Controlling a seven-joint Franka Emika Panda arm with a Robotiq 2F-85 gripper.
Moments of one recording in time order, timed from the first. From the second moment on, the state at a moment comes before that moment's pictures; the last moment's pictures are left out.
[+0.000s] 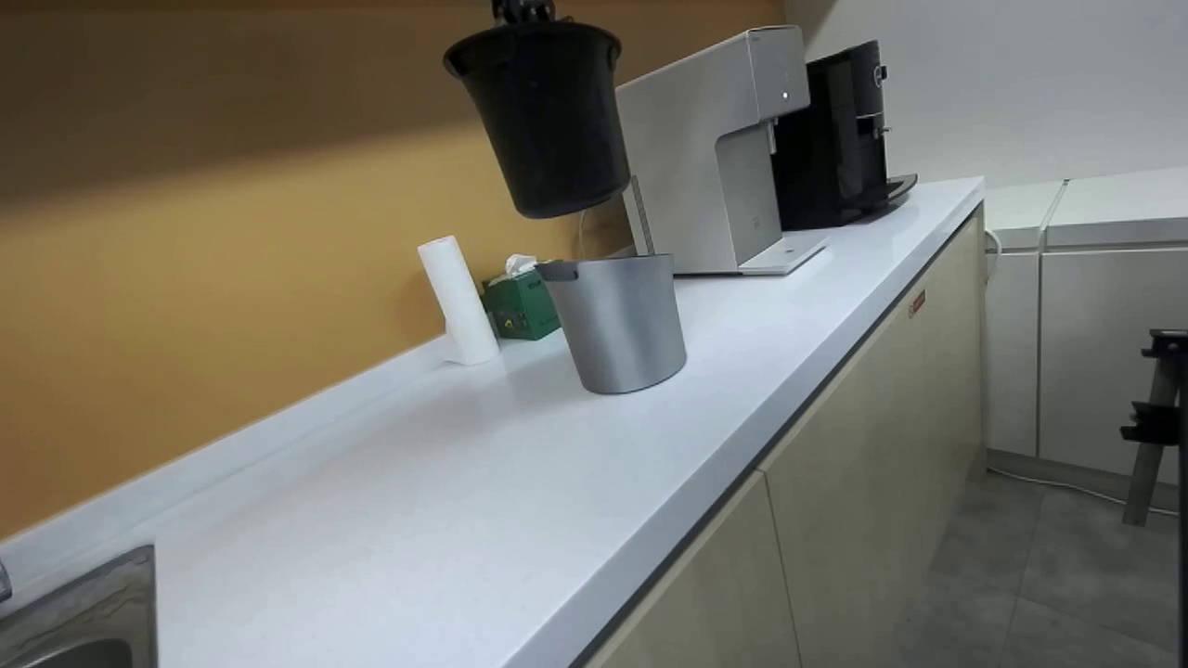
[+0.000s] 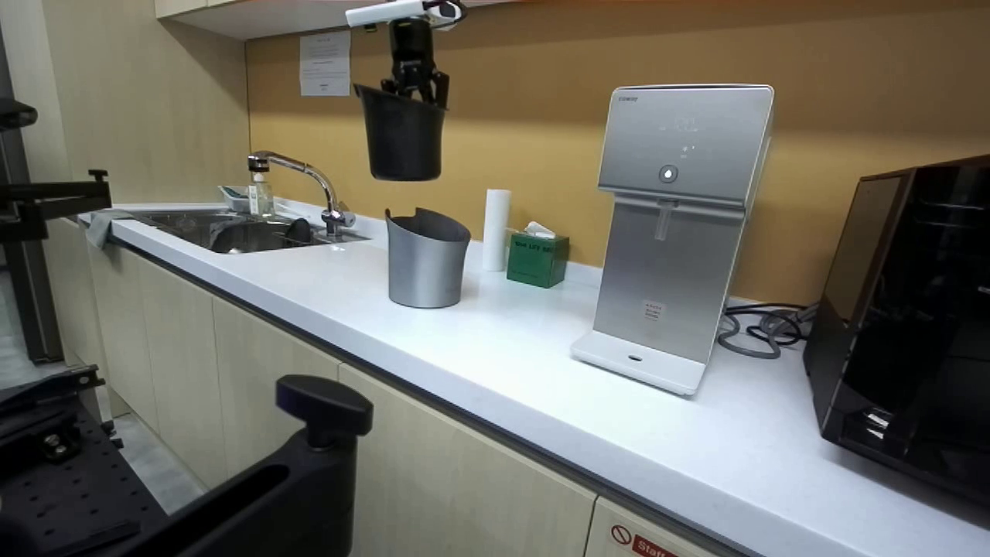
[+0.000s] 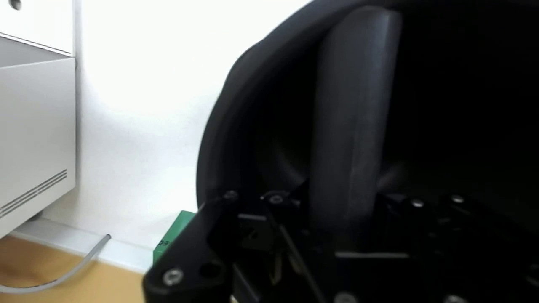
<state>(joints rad) 0.09 0.20 0.07 -1.51 -0.14 1.79 -0.07</state>
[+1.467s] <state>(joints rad) 0.04 0.30 0.03 -1.52 -0.10 1.91 0.07</state>
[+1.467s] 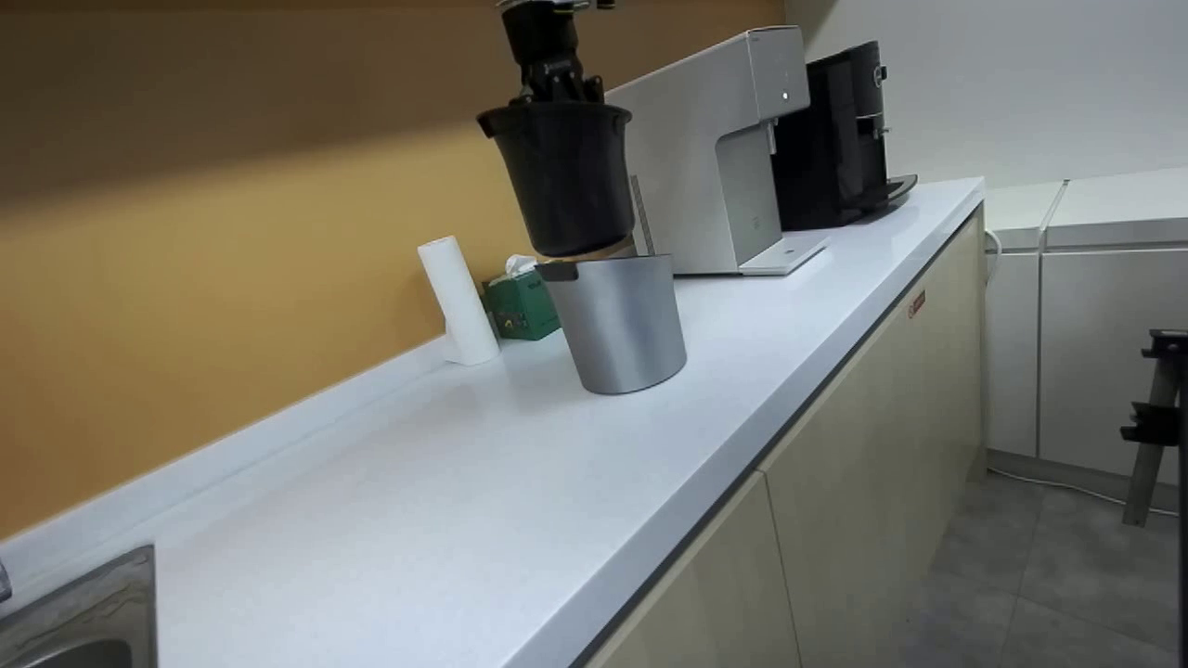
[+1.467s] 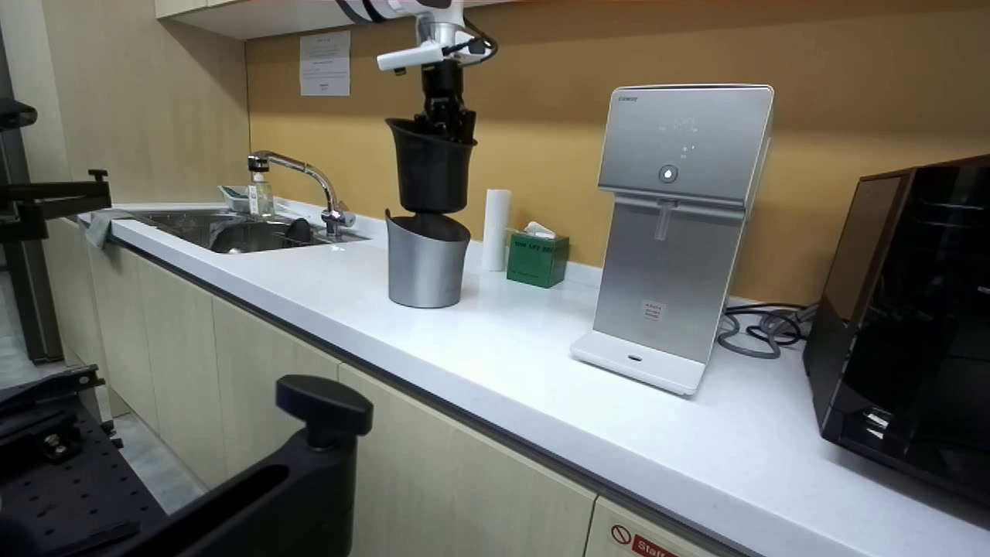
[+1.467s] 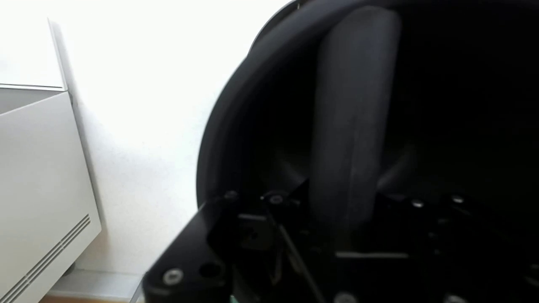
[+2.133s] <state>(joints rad) 0.04 0.30 0.03 -1.58 -0.07 1.95 0.10</state>
